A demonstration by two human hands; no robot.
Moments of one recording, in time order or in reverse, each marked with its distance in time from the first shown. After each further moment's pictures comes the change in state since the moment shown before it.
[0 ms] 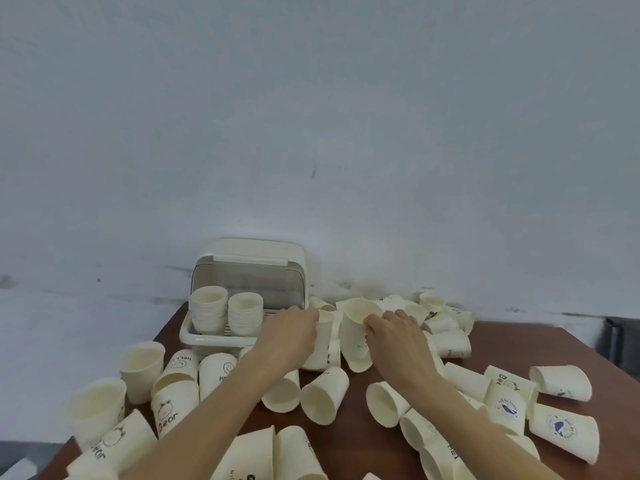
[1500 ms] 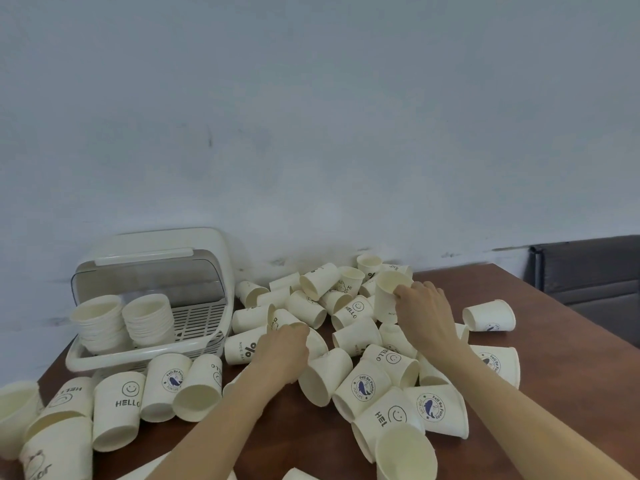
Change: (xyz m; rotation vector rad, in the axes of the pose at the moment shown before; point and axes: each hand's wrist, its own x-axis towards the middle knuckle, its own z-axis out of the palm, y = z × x) left_hand 0.040 0.107 0.094 -0.035 -0.330 0.049; right_hand -0.027 0.181 0.045 -0.166 -0.038 0.304
